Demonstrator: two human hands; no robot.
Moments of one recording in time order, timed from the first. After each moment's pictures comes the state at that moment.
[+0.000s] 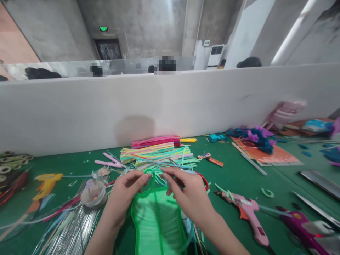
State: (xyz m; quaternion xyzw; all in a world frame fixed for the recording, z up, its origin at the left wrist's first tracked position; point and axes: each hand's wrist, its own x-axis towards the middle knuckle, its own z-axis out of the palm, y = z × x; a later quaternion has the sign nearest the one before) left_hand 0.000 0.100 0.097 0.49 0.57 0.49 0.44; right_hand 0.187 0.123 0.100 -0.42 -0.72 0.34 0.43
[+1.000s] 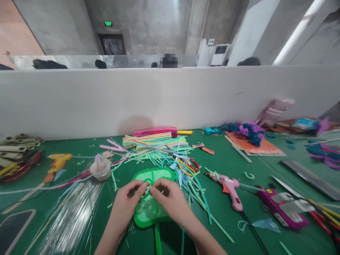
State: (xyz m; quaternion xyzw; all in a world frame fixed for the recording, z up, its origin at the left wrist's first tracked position) left_hand 0.020 0.011 0.046 0.49 0.62 0.46 0.40; right_hand 0.175 0.050 0.043 -0.39 -0.64 0.54 0.38
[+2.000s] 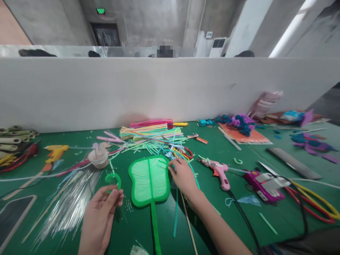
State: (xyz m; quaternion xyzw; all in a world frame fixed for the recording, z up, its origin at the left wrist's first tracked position) left_hand -0.002 -0.053 0.013 0.19 0.56 0.69 0.42; right_hand 0.228 0.079 -0.009 -0.54 -0.77 0.17 0.28
